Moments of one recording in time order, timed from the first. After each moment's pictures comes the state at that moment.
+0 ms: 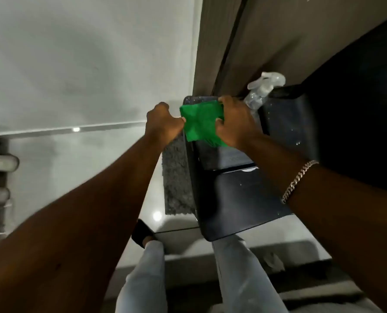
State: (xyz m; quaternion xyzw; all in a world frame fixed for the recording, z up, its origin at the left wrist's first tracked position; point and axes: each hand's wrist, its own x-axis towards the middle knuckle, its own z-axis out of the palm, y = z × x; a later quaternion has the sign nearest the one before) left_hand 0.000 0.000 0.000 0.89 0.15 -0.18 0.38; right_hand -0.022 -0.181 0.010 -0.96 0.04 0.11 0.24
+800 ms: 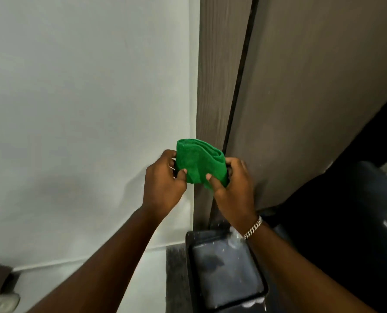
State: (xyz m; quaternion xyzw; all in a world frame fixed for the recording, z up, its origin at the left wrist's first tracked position) left_hand 0.073 -0.014 0.250 0.87 -0.05 0.13 0.47; right_hand 0.034 -0.167 0.235 -0.84 0.05 -0.25 0.48
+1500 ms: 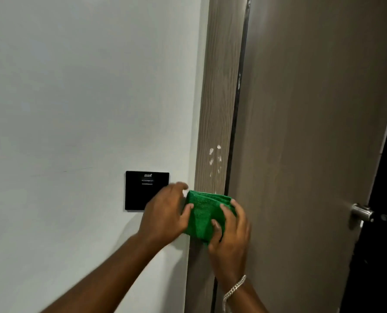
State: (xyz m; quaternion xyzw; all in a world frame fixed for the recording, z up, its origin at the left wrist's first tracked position) left_hand 0.142 -0.026 0.533 0.83 -0.26 0.40 0.28; right_hand 0.133 -0.182 0.453 -0.74 -0.03 -0.60 0.29
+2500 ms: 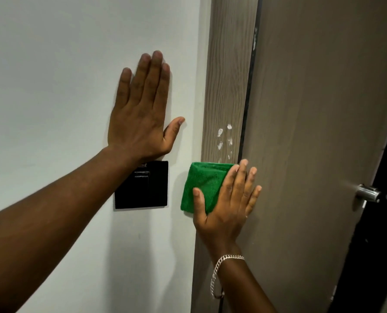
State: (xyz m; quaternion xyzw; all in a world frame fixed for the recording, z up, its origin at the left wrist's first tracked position) left_hand 0.227 0.011 0.649 0.76 -0.18 0.62 -0.04; right_hand 0.184 -0.154 0.479 -0.76 0.07 -0.63 0.16
